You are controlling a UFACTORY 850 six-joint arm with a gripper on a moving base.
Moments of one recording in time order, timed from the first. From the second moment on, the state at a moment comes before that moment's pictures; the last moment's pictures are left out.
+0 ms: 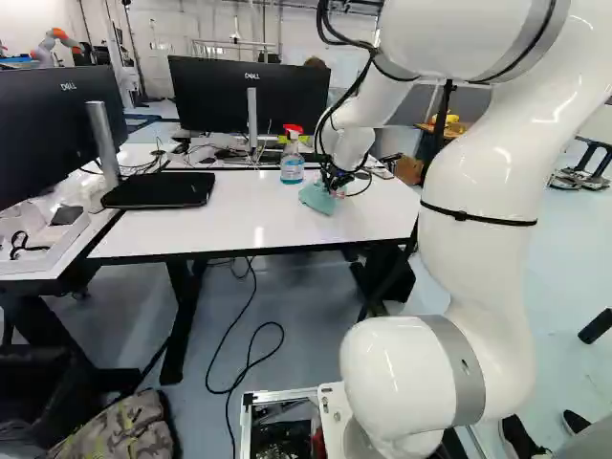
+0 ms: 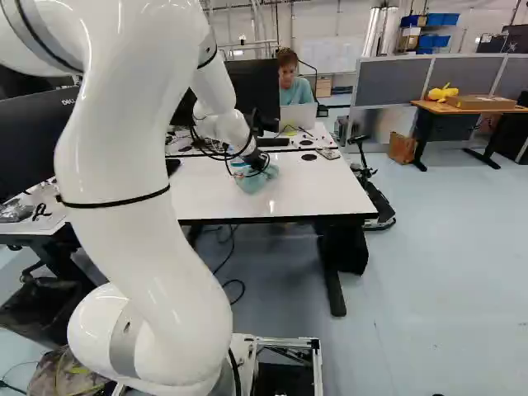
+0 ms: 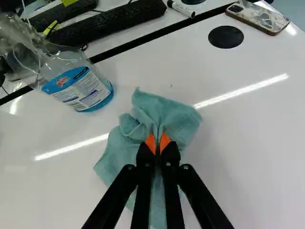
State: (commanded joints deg) arm -2.4 -15.6 -54.5 15.4 3.9 0.0
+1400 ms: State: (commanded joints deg) arm 1.1 -3.4 -42.3 15.4 3.9 0.0
